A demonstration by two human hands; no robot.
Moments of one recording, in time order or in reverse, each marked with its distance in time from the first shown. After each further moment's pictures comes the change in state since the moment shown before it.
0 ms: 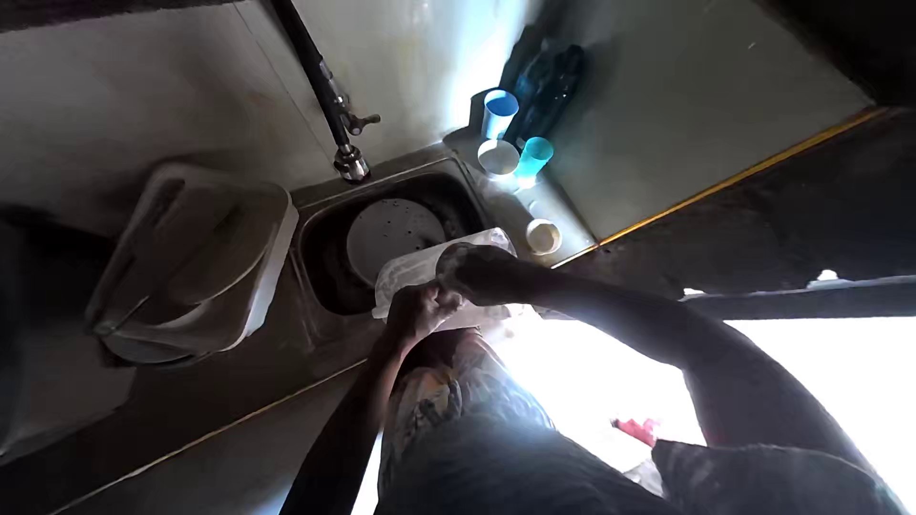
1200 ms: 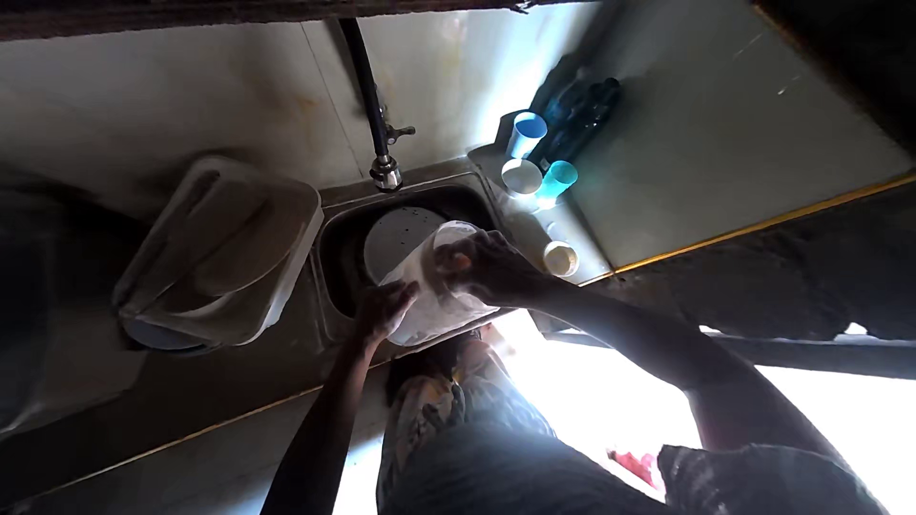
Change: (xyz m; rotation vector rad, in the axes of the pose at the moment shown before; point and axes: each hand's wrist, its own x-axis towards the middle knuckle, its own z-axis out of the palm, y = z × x) left_hand -0.006 -0.060 -0.041 -0.041 0.244 -0.178; right_hand 0.024 0.025 0.017 -0.107 0.559 -0.251
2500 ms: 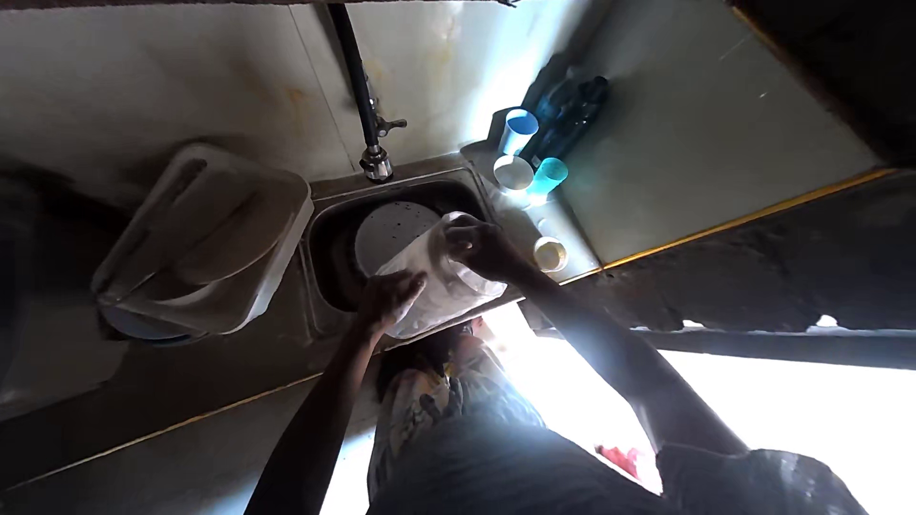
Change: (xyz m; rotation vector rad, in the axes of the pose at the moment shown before) left_hand 0.000 0.022 0.009 0.039 -0.119 -0.018; right_hand 0.013 0.005 0.003 0.573 0.163 0.396
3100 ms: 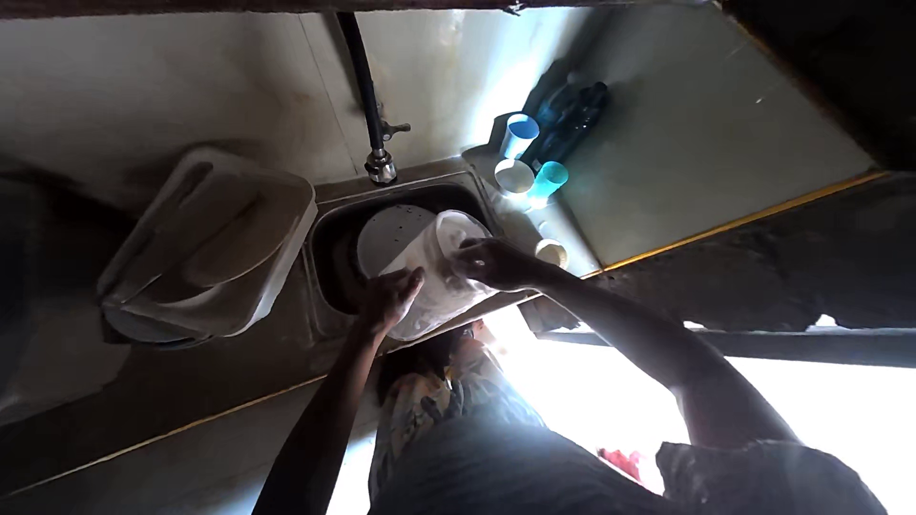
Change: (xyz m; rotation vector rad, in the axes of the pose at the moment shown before) left_hand 0.004 -0.008 0.003 0.005 0.154 0.025; right_hand -0.011 -0.004 -0.022 -0.104 -0.344 -0.073
